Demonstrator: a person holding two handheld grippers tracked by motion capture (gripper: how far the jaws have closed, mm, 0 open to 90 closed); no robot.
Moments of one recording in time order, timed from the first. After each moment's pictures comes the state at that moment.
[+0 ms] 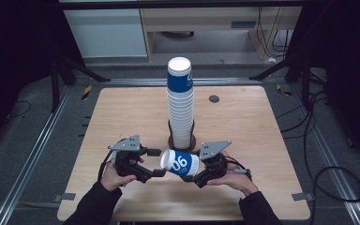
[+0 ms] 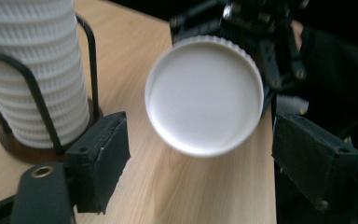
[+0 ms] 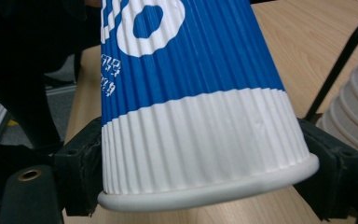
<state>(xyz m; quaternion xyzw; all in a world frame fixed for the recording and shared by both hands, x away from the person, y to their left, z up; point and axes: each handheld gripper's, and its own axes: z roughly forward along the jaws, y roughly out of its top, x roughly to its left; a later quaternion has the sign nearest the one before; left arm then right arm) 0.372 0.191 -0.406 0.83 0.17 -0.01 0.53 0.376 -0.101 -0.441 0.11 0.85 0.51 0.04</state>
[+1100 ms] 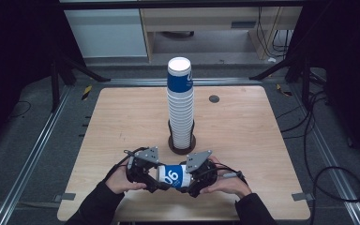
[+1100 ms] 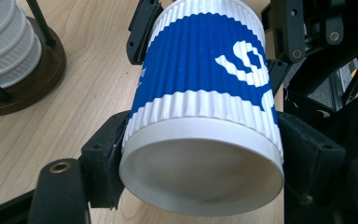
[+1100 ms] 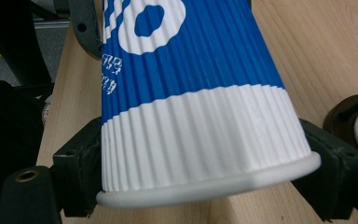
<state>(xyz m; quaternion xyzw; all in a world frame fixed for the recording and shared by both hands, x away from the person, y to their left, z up) 0.369 0.160 -0.431 0.91 0.13 -0.04 0.39 0.365 -0.070 -0.460 0.05 0.91 0.42 0.05</state>
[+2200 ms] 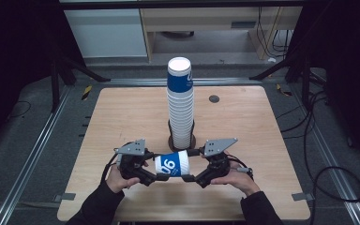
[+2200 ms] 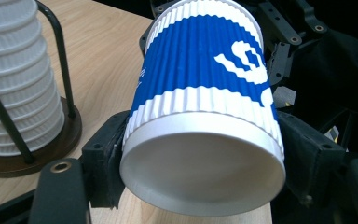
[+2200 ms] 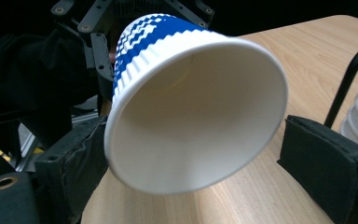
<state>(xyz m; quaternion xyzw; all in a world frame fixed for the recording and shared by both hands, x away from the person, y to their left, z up) 0.371 0.181 -0.420 0.83 0.14 -0.04 0.53 0.375 -0.106 -0.433 0.12 0.82 0.56 0.00</state>
